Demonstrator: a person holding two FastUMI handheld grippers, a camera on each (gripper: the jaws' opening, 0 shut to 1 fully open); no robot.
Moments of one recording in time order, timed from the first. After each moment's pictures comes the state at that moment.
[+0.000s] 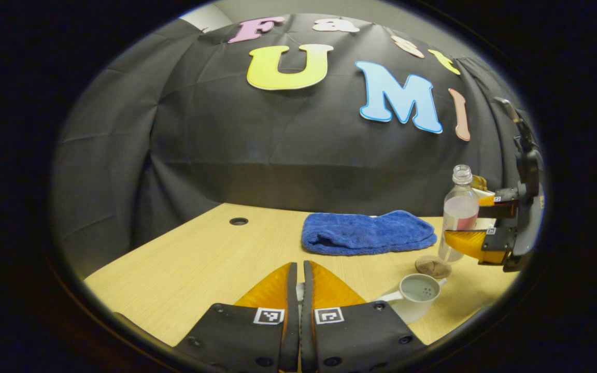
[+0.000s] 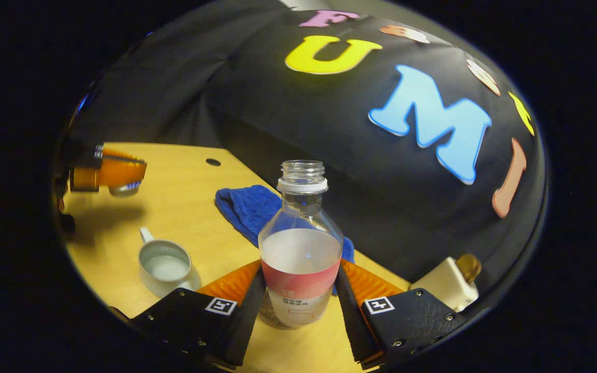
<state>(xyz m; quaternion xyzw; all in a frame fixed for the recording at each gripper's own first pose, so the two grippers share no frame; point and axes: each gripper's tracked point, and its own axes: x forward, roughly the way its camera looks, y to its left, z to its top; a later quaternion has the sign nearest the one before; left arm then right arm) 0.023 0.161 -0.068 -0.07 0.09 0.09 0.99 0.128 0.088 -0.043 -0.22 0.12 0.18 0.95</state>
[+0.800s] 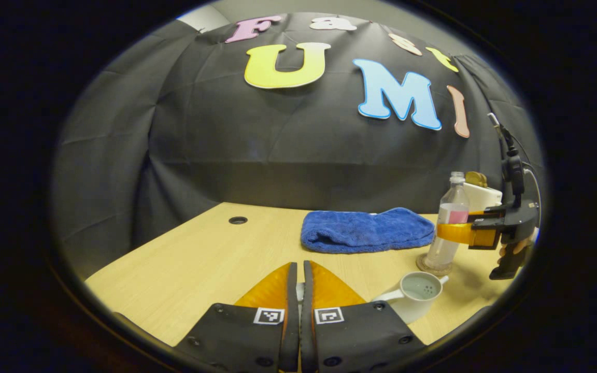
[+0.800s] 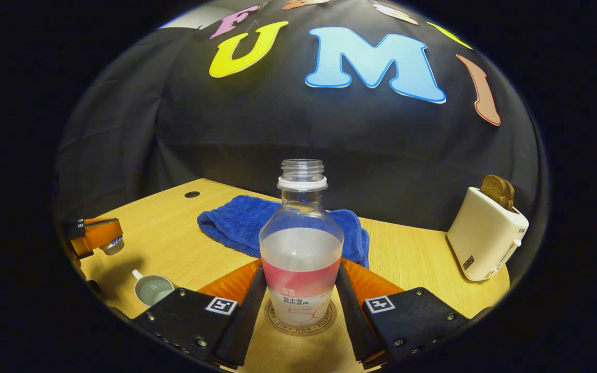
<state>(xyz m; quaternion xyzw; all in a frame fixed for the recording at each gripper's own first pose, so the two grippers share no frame) 0.025 0.159 -0.071 -0.06 0.10 0.09 0.99 0.151 0.068 -0.063 -0.06 0.16 0.16 0.97</state>
